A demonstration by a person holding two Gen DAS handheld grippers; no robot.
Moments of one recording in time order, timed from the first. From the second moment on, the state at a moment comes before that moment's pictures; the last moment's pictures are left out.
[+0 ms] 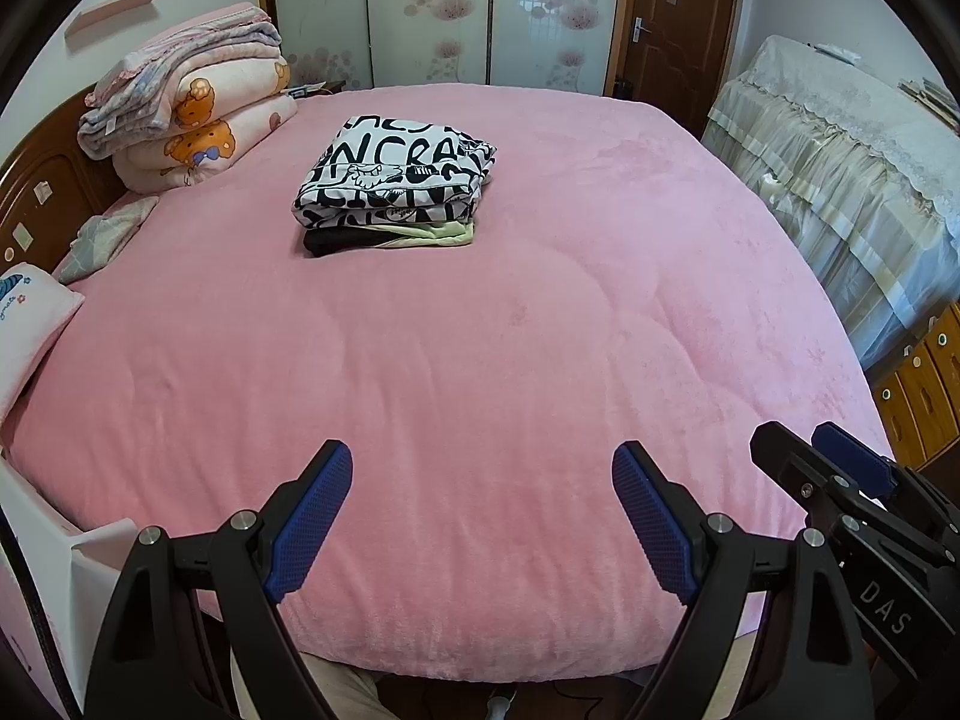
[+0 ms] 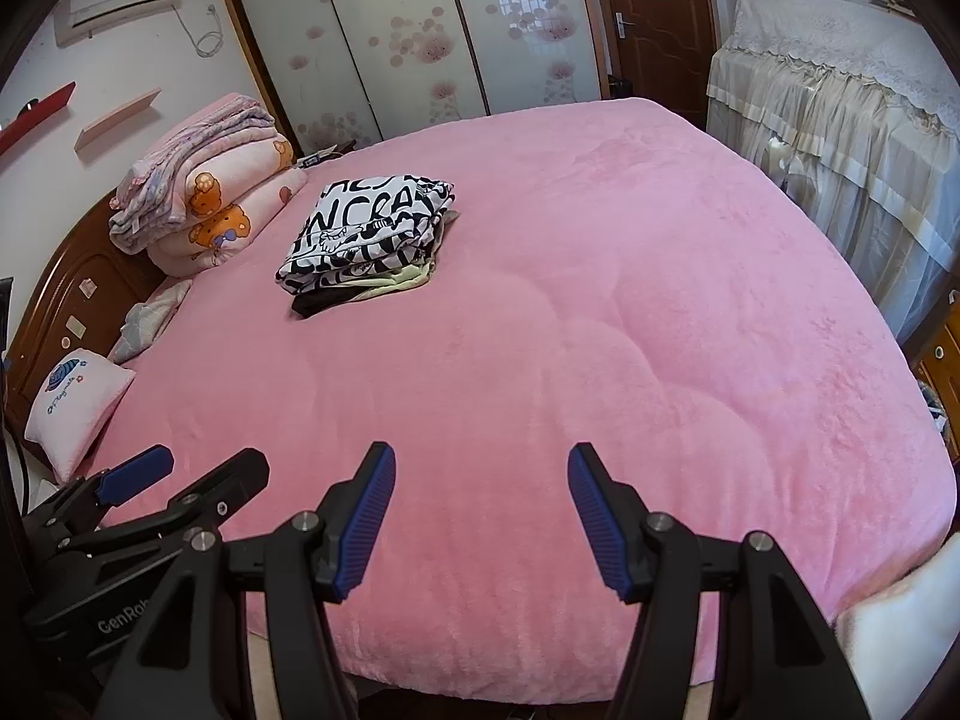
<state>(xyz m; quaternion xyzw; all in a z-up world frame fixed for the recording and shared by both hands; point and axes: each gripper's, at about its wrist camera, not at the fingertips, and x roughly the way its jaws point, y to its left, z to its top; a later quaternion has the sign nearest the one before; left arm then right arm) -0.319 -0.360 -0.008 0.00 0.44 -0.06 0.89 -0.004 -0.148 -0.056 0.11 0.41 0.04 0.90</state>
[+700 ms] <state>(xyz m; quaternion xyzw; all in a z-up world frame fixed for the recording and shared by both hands) -0.309 -0.364 -0.016 -0.01 0.46 -0.06 0.89 0.003 -0.147 -0.064 0.10 0.41 0.03 0.90</state>
